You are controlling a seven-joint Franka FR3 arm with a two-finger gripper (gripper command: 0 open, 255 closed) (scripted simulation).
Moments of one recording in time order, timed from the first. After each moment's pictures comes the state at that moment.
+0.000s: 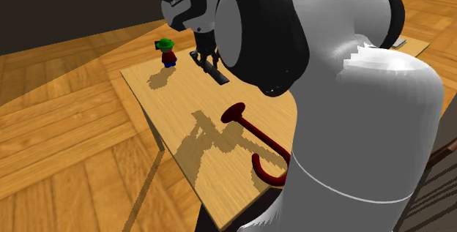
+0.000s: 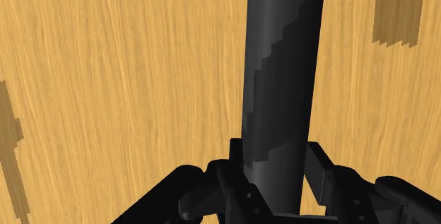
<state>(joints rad) 0.22 0.32 0.32 -1.65 -0.19 1.97 -0.14</state>
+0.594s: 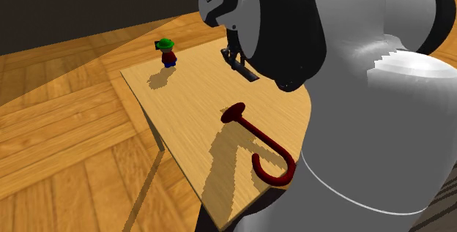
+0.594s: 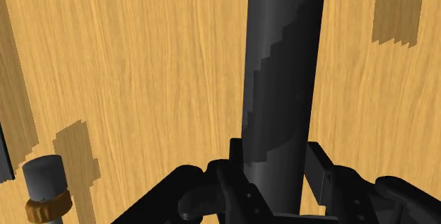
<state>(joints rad) 0.08 0.27 0.26 -1.71 -0.16 2.01 -0.34</state>
